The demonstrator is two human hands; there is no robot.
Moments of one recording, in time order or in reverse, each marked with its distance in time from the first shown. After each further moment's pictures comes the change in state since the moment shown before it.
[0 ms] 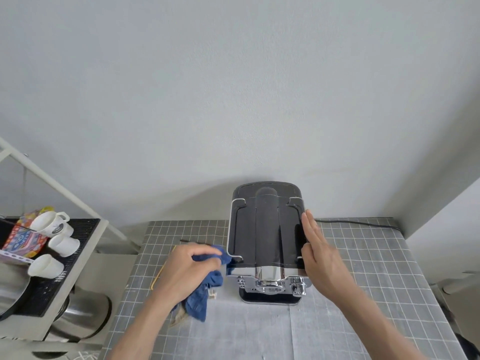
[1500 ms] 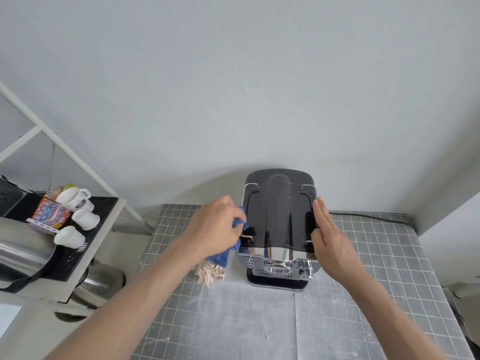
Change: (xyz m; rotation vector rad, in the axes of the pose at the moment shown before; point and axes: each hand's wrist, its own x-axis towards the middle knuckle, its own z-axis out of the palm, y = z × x) left_hand 0.025 0.038 0.003 0.762 -0.023 0.420; right_hand -0.001 0.000 -0.002 -0.038 -0.006 -0.015
